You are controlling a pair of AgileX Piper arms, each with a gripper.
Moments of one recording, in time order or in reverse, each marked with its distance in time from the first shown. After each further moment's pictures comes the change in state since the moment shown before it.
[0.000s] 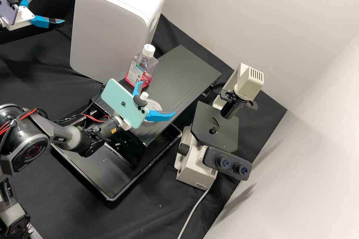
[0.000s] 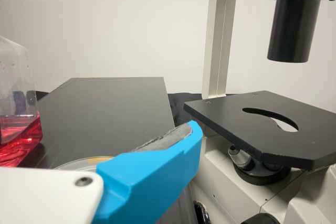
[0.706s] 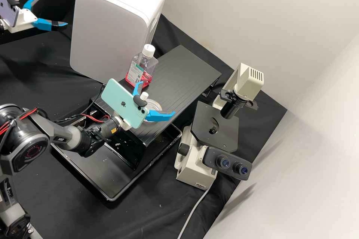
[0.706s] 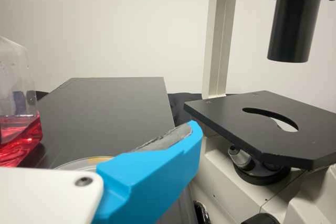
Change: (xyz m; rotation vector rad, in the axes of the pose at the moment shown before) left arm -0.010 -0.002 0.034 -0.053 -0.130 -0.011; right arm 0.000 0.000 0.000 0.000 0.000 0.000
